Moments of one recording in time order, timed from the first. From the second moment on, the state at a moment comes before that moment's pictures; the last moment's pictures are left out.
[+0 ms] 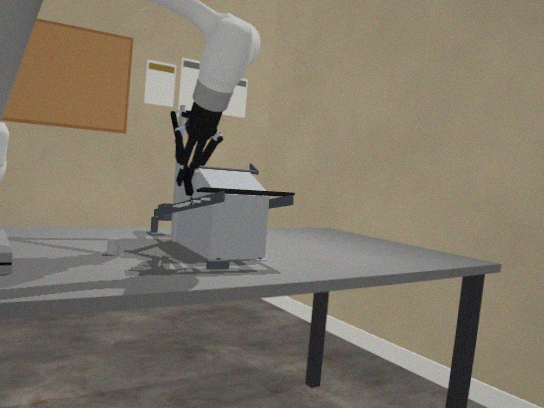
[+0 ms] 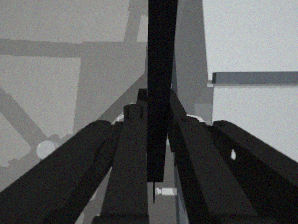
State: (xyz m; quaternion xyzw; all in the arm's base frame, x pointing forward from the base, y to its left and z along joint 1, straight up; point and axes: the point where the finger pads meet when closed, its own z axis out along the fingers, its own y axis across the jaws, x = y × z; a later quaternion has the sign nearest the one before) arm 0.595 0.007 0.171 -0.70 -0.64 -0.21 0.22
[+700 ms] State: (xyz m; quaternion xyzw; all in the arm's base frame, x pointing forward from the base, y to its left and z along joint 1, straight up) arm 0.598 0.007 0.171 -0.70 -0.65 -0.22 0.21
